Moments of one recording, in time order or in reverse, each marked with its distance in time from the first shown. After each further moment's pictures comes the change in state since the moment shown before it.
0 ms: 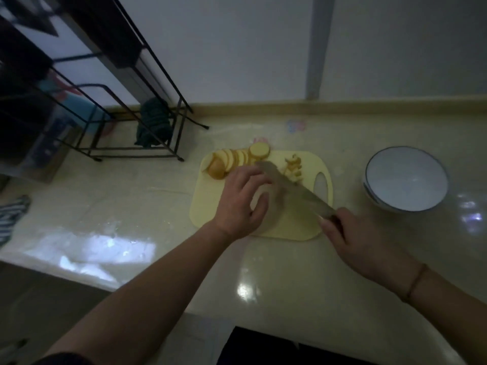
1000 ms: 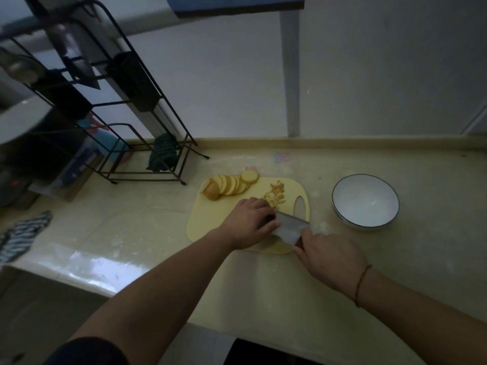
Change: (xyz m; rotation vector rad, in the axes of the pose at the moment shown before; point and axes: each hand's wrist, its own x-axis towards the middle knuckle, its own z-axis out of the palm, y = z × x) left_hand 0.023 0.029 0.016 0.215 -0.677 -0.208; right_hand -0.010 -0.012 -0.012 -0.632 0.069 -0.288
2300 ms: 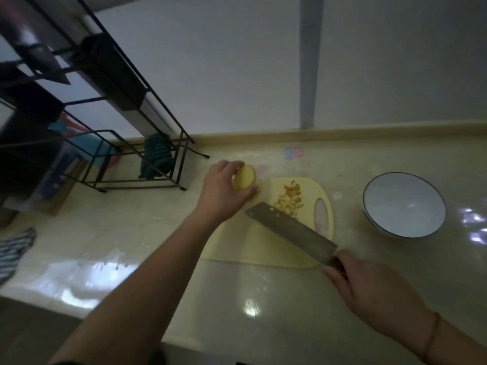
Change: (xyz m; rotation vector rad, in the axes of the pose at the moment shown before) left_hand 0.024 -0.069 -0.062 -0.219 0.306 -0.406; right_hand -0.018 -0.003 0.020 0.373 0.022 0.215
